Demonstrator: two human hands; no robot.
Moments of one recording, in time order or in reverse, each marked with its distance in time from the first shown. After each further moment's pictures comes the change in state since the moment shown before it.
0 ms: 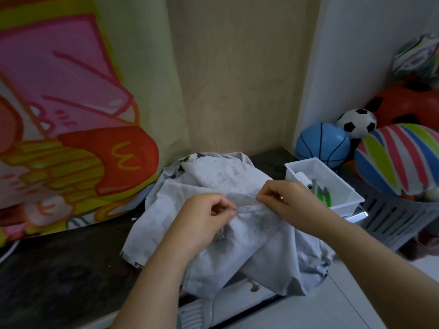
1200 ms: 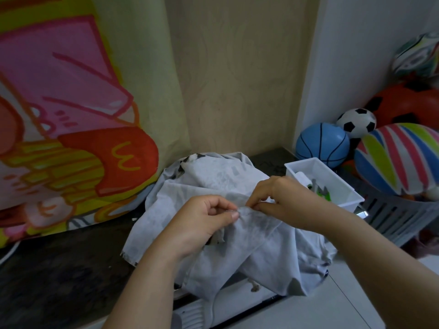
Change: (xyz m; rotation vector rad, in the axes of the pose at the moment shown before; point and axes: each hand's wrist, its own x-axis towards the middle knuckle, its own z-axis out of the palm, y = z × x) left_hand -0.005 0.001 -0.006 -0.305 -0.122 -0.126; right_hand 0.008 -0.019 -0.013 -0.133 -0.220 -0.133
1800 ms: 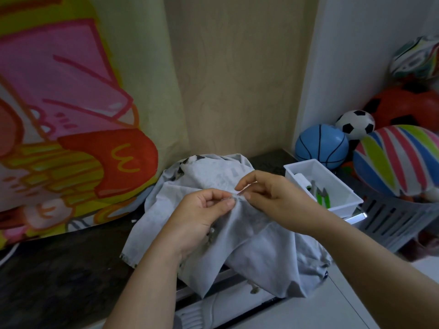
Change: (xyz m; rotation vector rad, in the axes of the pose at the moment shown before) left_hand 0.009 -0.001 0.001 -0.221 0.065 -0.003; right_hand -0.007 -0.020 0.004 0.553 0.159 0.038
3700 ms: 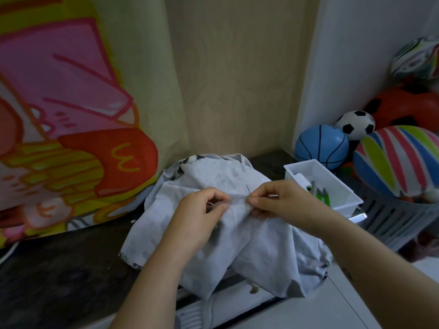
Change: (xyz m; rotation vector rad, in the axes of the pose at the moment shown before) left_hand -0.003 0.001 0.001 0.512 0.126 0.213; right_hand 0.001 0.010 -0.005 0.179 -0.004 0.330
